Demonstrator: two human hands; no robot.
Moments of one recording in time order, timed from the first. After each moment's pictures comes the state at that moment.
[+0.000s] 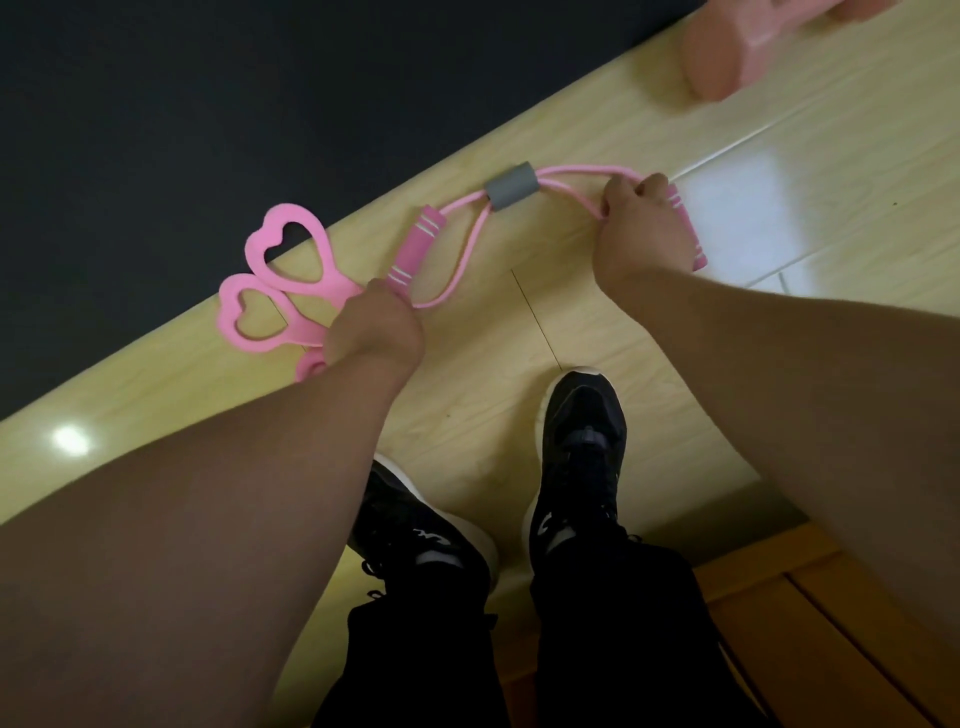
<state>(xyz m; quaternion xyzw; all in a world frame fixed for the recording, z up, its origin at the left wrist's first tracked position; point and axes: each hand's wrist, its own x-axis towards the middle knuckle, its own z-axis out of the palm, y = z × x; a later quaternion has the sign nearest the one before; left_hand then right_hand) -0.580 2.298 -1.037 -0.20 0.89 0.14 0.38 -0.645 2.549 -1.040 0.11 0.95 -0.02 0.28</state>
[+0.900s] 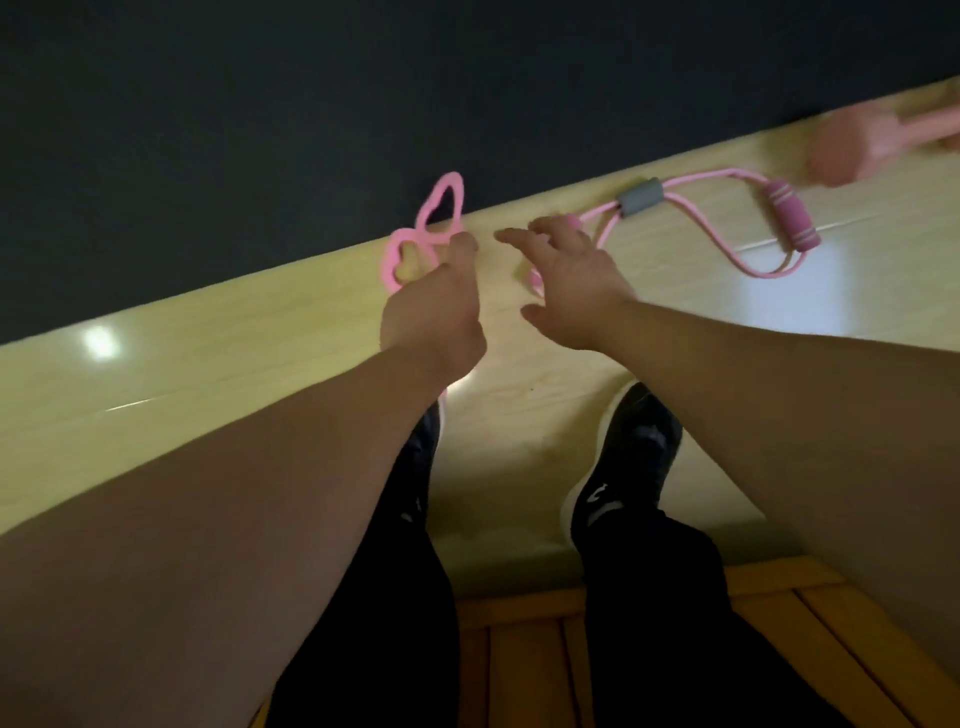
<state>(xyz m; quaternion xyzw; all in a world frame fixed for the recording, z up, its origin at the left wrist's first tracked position) -0.549 2.224 -0.908 -0.14 0.93 0.17 0.31 -0.611 2.379 -0.942 -0.21 0.89 -0.14 0.38</state>
